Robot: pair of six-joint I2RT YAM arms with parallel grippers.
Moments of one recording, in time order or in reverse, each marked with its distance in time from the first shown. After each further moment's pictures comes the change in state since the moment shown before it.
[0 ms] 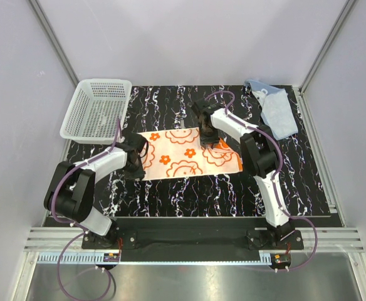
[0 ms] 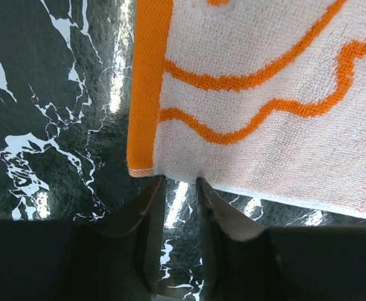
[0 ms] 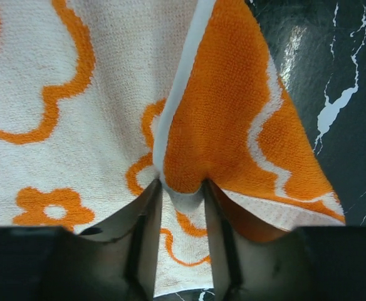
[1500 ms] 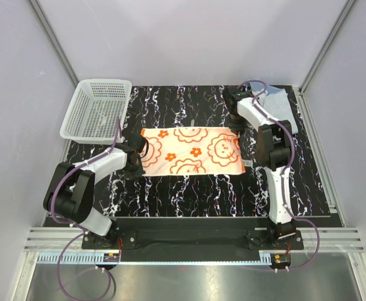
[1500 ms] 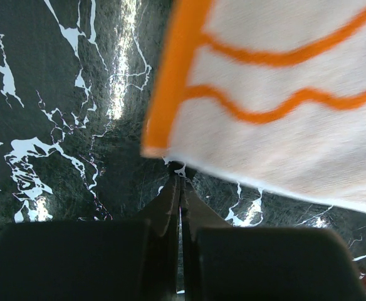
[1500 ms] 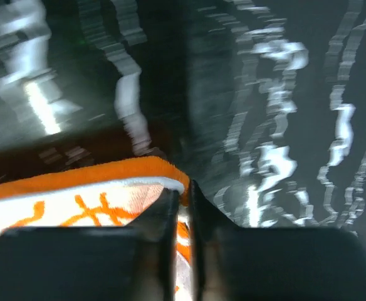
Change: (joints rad) left arm -0.002 -0.007 -0.009 0.023 -0.025 -0.005; right arm -0.235 0.019 0.074 -0.027 0.163 -0.076
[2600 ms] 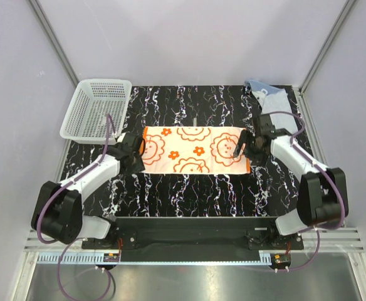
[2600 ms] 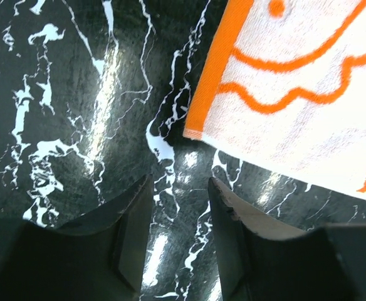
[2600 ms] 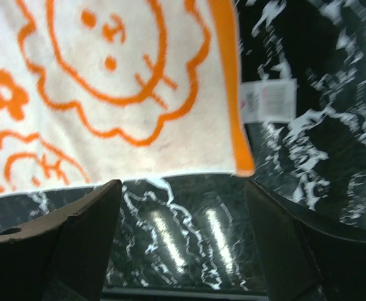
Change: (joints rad) left arm -0.029 -0.194 -0.033 0.042 -0.076 -0.043; right arm -0.100 -0.797 -0.913 0.289 -0.357 0.176
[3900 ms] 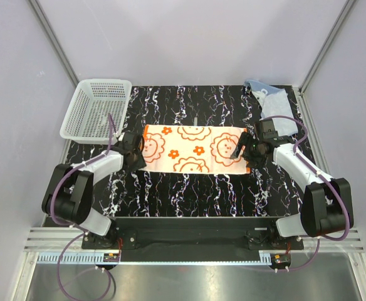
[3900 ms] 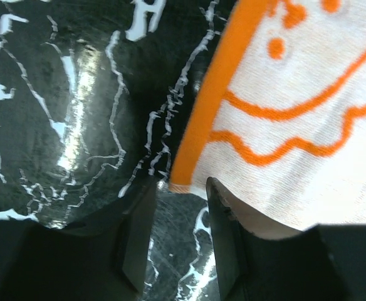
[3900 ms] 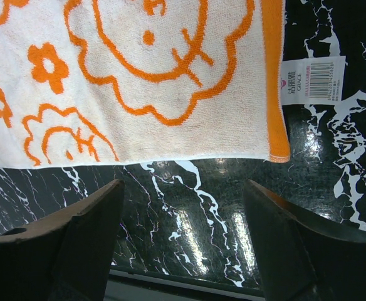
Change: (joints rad) left arm 0.077 0.164 -0.027 0.244 0.081 0.017; right arm 0.000 -0.128 -0.137 0.106 -0.132 0.068
